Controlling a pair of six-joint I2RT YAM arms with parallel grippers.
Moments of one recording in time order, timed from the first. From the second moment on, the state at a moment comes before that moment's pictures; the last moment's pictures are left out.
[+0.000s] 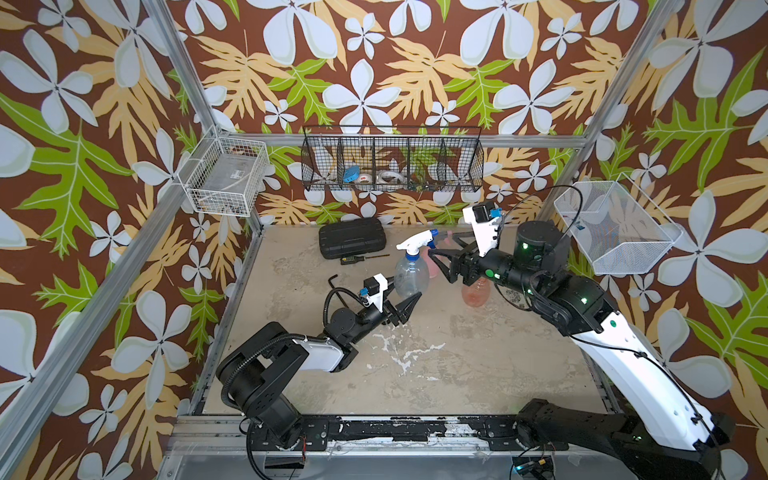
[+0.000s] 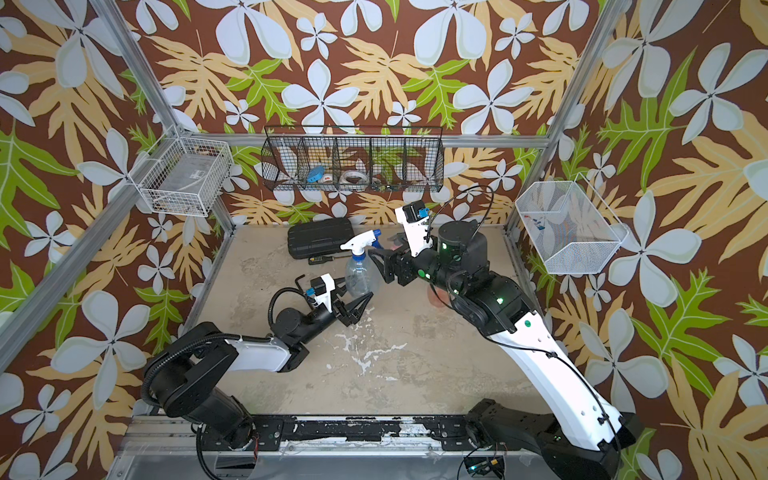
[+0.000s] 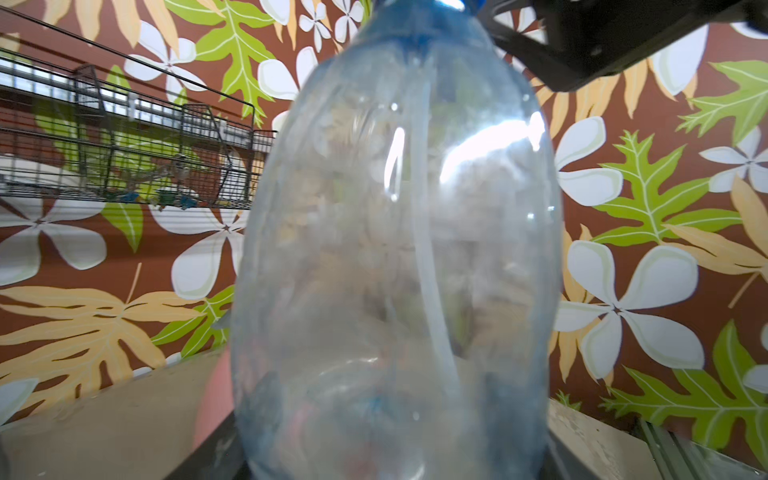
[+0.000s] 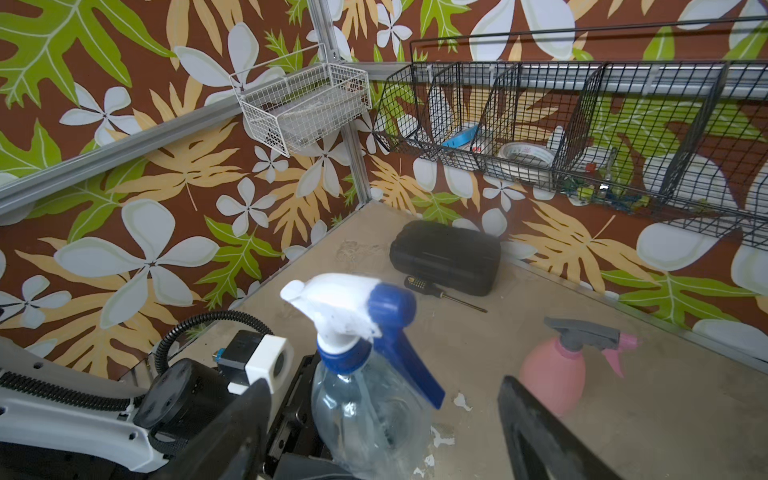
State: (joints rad) left arm -0.72 1.60 0.51 1.44 0.25 -0.23; right arm 0.62 1.20 1.53 -0.59 -0.20 0.12
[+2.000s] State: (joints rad) left arm -0.69 1.60 0.58 1.41 0.62 -0.42; right arm 0.52 1.15 1.40 -0.58 -0.57 0.03
